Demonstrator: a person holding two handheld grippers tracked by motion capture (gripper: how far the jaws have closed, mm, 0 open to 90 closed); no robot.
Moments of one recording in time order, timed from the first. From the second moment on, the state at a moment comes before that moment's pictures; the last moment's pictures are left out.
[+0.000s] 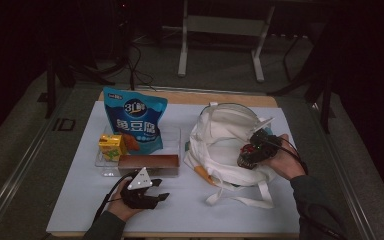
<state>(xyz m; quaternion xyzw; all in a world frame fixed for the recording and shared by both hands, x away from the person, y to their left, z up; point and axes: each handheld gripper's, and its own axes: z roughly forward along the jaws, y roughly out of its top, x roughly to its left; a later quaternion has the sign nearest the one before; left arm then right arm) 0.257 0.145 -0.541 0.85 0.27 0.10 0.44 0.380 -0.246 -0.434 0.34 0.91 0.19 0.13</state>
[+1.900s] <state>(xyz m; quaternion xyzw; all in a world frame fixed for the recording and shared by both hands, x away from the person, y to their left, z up) 0.258 0.144 -0.541 0.85 0.27 0.10 0.44 0.395 -0.223 -0.453 0.36 0.92 0.12 0.13</state>
